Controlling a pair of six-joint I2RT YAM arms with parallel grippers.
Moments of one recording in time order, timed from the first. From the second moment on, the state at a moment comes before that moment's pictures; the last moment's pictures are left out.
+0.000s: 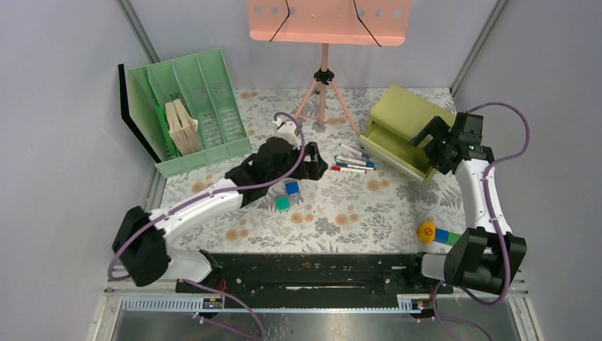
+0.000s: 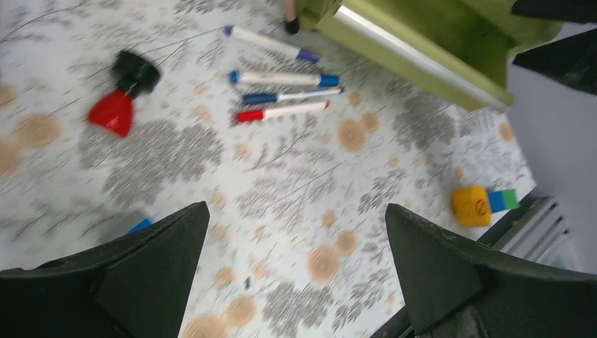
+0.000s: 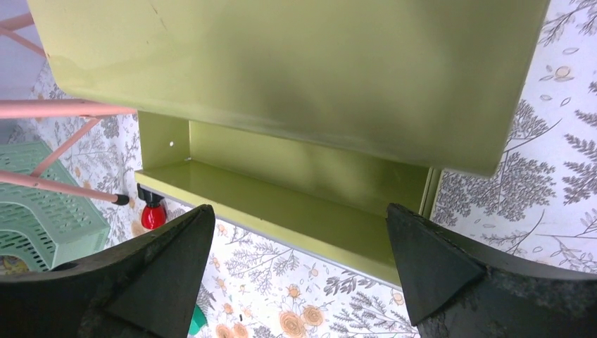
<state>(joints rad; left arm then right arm) -0.80 1.40 1.01 -0.02 -0.05 -0.57 -0.22 1.30 1.10 -0.61 -0.16 0.58</state>
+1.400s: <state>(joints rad) -0.73 1.69 1.02 -0.64 -0.12 -0.79 -0.22 1.23 0.99 -0.59 -0.25 0.61</state>
